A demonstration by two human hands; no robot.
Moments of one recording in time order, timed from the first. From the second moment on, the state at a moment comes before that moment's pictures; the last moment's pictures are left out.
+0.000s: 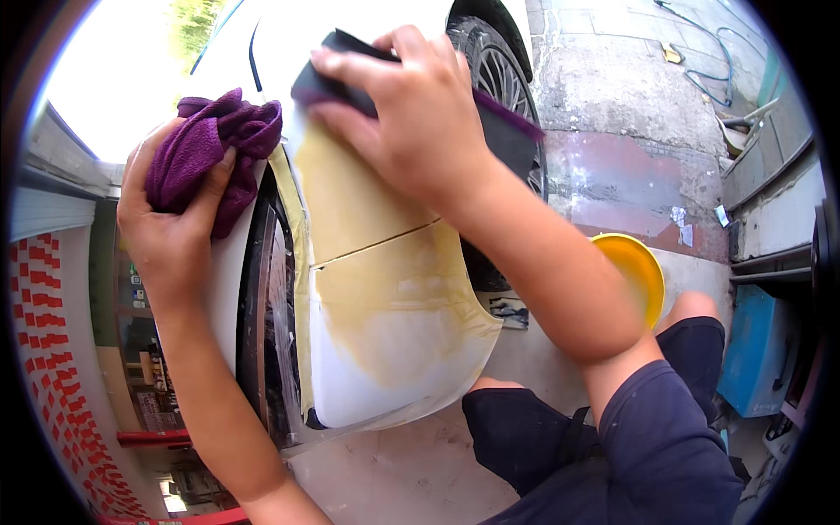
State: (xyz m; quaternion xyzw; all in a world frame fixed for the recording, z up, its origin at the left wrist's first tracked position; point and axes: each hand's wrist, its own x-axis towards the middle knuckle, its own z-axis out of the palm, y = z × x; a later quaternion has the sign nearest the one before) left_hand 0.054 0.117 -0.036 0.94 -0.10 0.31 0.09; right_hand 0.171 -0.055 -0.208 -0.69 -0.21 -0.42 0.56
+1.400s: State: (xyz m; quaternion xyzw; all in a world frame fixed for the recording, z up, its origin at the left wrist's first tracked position) left_hand 0.060 0.113 -0.045 0.92 -0.19 0.35 0.01; right_hand 0.034 -0.058 -0.323 -0.65 -0.20 -0.39 0.62
